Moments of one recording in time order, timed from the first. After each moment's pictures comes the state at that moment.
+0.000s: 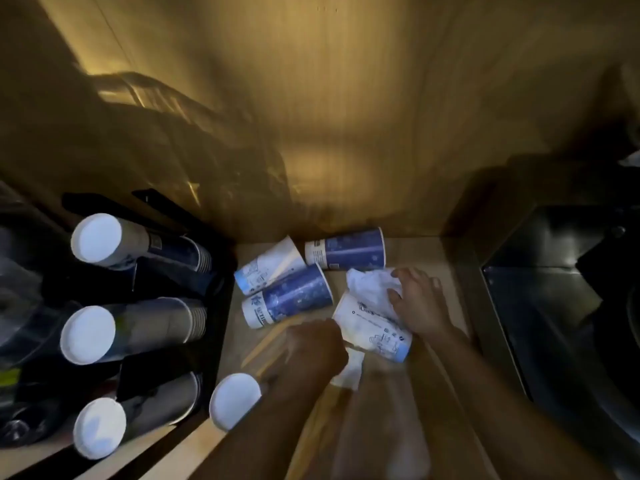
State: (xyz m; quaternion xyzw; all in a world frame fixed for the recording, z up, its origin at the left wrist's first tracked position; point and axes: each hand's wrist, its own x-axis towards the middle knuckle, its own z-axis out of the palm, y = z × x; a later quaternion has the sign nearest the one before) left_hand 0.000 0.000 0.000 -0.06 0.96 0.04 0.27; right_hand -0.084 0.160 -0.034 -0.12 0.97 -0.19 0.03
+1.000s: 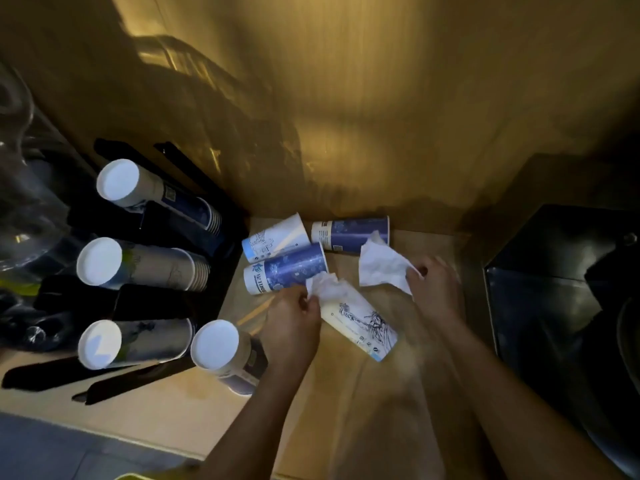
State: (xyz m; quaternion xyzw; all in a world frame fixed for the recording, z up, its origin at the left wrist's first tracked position) left_hand 0.045 0.019 0.011 -0.31 0.87 0.34 -0.15; right_hand -0.084 0.190 -0.013 -0.07 0.94 -0.33 -0.04
